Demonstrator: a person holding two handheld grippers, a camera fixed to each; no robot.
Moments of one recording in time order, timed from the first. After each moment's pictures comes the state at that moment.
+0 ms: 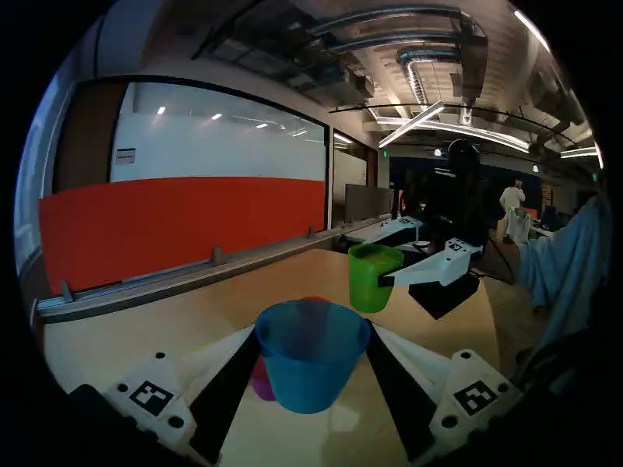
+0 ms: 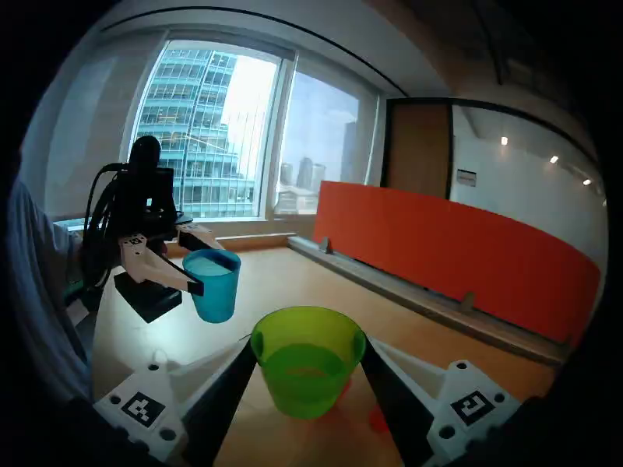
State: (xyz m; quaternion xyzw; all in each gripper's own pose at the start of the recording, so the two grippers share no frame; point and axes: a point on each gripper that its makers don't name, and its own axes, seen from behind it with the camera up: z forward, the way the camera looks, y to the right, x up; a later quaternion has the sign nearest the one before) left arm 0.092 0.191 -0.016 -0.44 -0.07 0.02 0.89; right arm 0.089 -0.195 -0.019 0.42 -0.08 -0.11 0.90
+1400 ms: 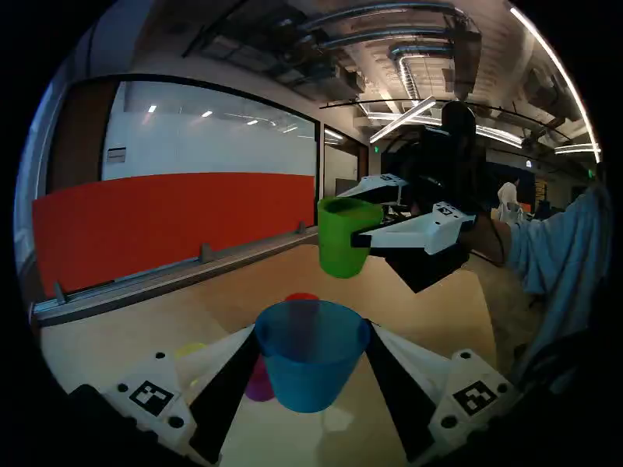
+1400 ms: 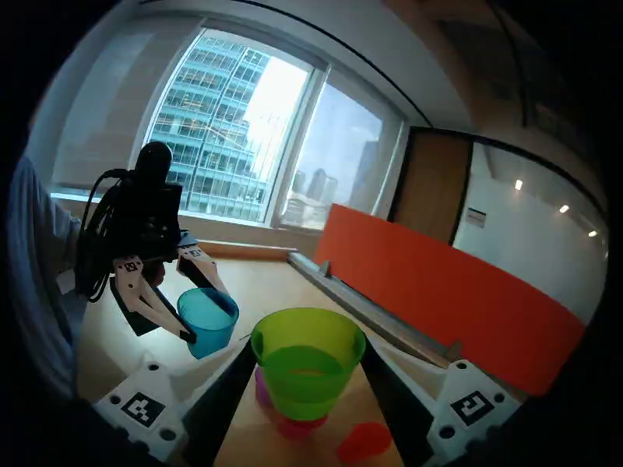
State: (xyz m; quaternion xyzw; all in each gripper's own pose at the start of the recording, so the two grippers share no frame) left arm 0.082 0.209 -0.023 -0.46 -0.08 0.03 0.88; right arm 0.141 -0.214 0.003 0.43 -0.02 -0.18 0.88
